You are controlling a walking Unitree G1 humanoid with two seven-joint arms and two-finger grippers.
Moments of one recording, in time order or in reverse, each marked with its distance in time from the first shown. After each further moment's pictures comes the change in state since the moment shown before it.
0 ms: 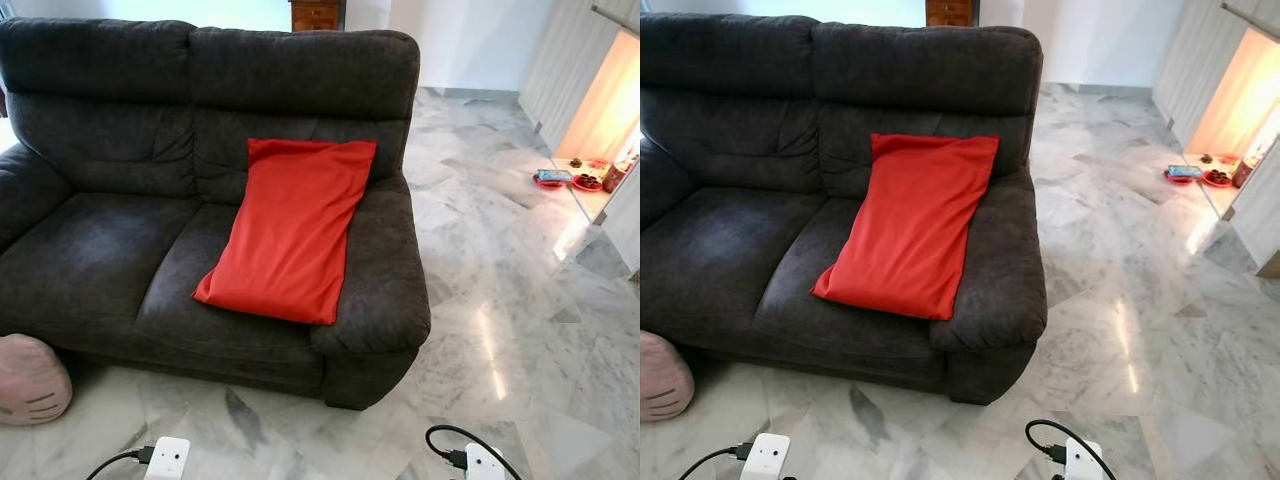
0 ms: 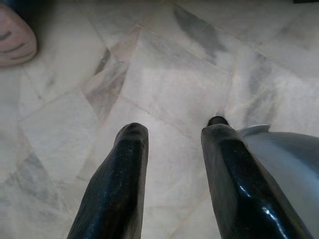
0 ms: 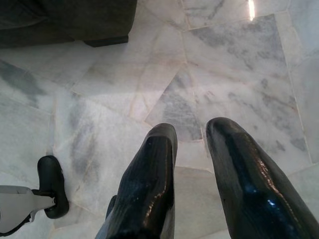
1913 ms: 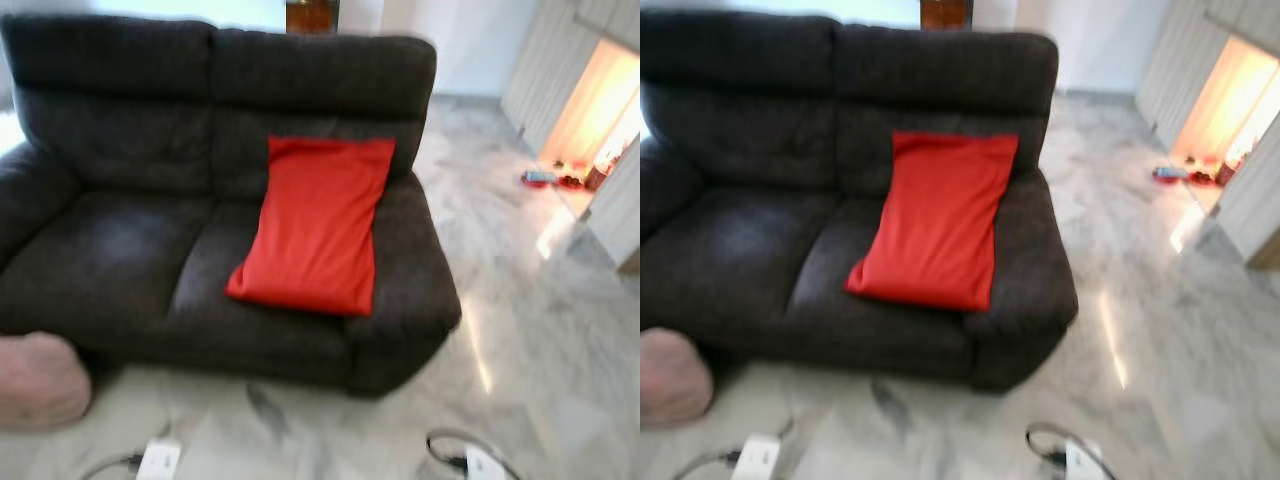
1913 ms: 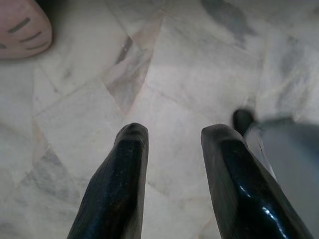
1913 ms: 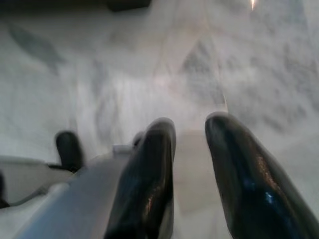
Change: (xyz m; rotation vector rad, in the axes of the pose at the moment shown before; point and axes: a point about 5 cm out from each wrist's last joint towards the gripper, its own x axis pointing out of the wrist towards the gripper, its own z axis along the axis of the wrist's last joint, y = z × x) left arm -0.003 -0.014 -0.013 -0.015 0.034 -0.030; right arm -0.004 -0.020 -0.011 -0.019 0.023 0.009
